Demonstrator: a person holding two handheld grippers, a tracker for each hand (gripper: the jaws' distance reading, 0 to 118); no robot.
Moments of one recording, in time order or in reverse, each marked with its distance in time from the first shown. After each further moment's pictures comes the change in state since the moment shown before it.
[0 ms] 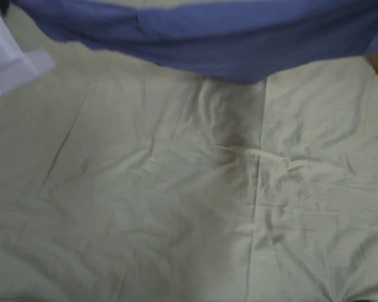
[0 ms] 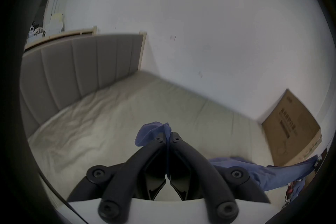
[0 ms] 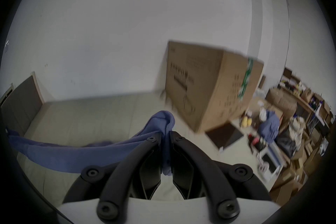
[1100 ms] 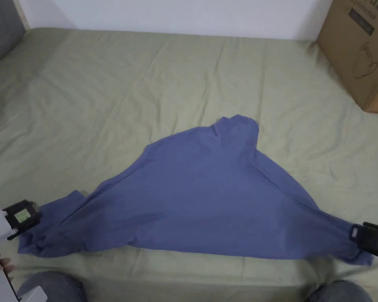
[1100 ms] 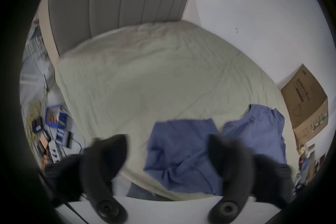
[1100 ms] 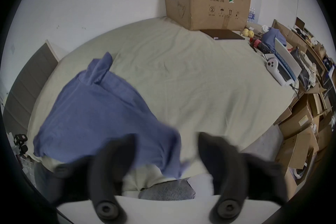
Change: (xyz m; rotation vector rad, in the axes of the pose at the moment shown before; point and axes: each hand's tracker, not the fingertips) left arm -0.199 -0.237 0.152 -0.209 0.148 0.061; right arm 0.104 -0.315 0.139 -0.375 0.173 -0.084
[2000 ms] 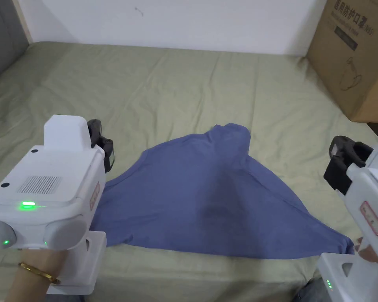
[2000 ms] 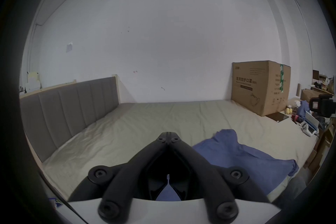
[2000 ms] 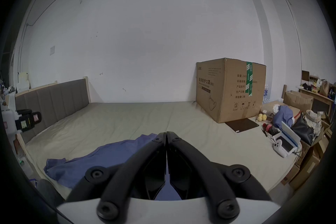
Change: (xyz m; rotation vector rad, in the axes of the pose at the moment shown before) left arm 0.149 -0.030 0.123 0.594 -0.340 -0.482; right arm -0.118 0.004 0.121 0.688 0.127 0.188
